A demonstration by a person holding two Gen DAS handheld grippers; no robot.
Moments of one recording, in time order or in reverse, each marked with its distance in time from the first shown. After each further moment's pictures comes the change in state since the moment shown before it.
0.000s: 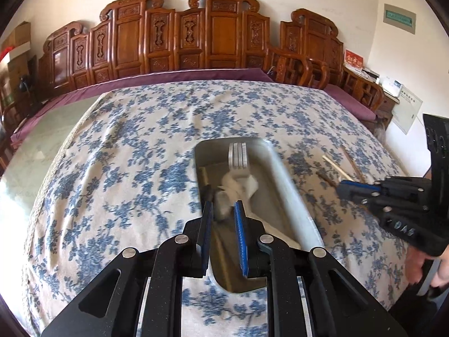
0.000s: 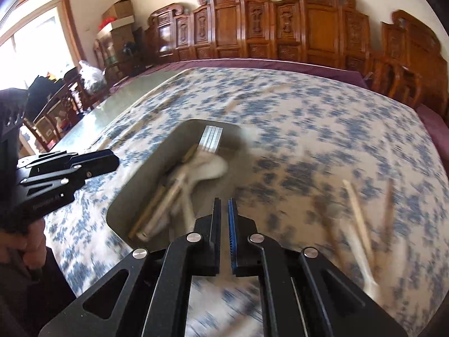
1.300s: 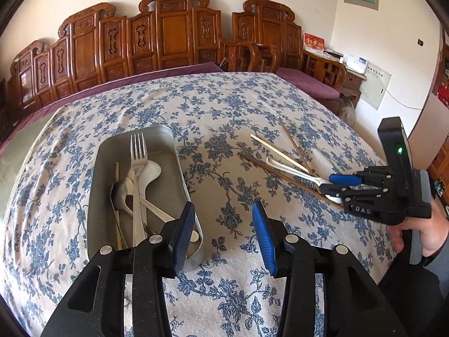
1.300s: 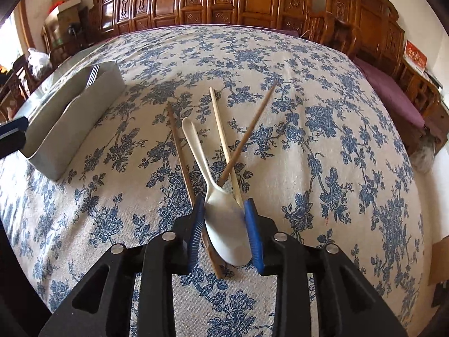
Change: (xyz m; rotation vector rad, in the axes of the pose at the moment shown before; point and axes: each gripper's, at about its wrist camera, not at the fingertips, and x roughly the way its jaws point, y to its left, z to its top) left arm 0.007 -0.112 -0.028 0.125 0.015 -0.108; right arm -0.018 -0.125 -0.093 0.080 0.158 -0.243
